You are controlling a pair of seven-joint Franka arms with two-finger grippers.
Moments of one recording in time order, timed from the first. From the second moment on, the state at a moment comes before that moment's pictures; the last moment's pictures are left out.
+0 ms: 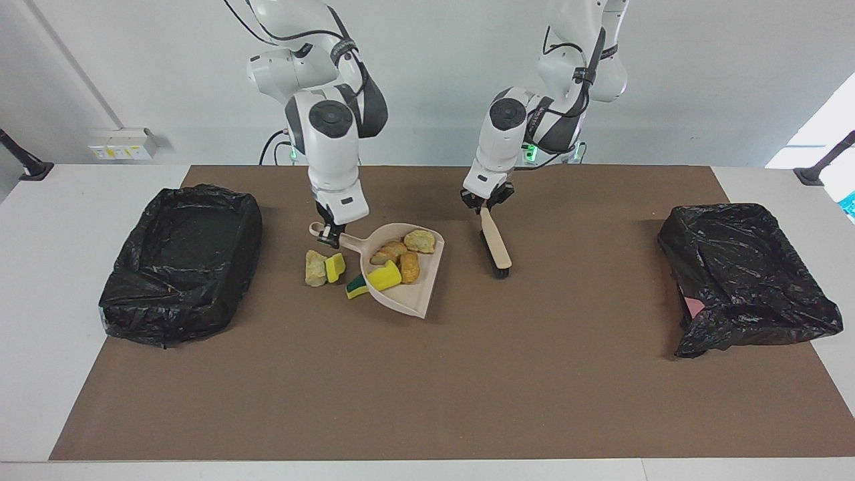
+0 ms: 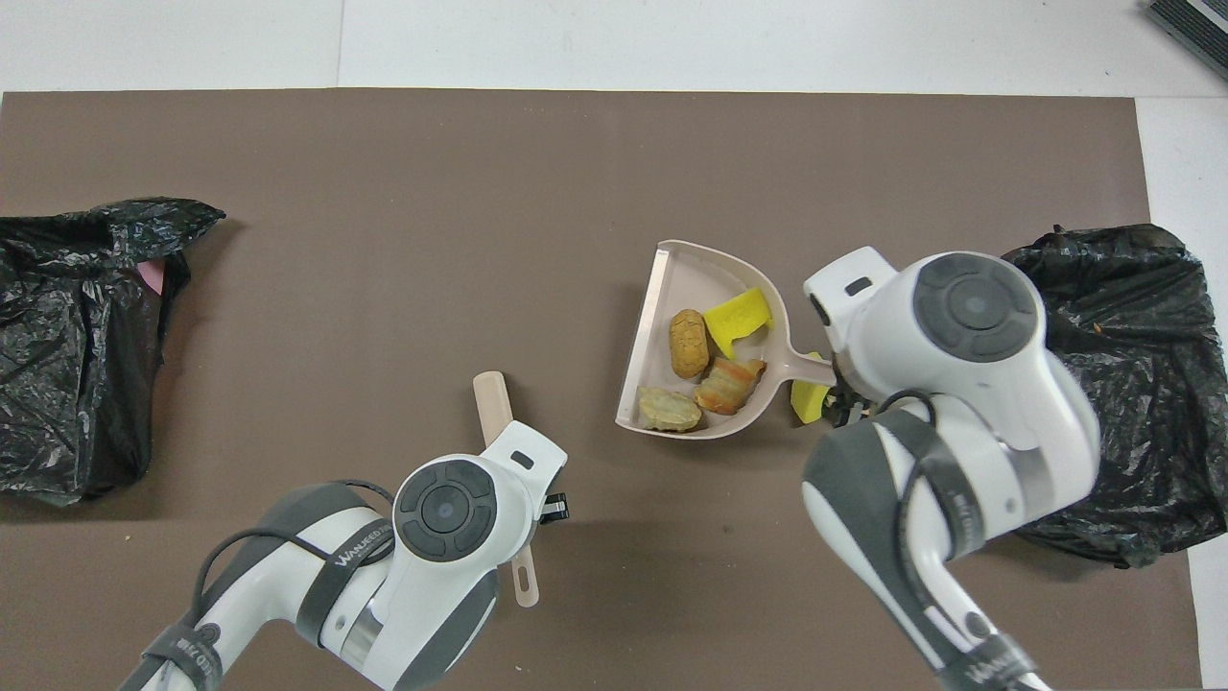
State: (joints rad) left arm -0.71 -0.04 -0.03 -2.36 -0.11 2.25 -0.79; right arm 0.21 0.01 0.04 -1.98 -0.12 1.95 -0.96
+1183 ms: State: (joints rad) left arm -0.91 -0.04 -0.02 -2.37 -0.11 2.32 -0.98; right arm -0.42 -0.10 0.00 -1.91 -0.58 1.84 -1.60
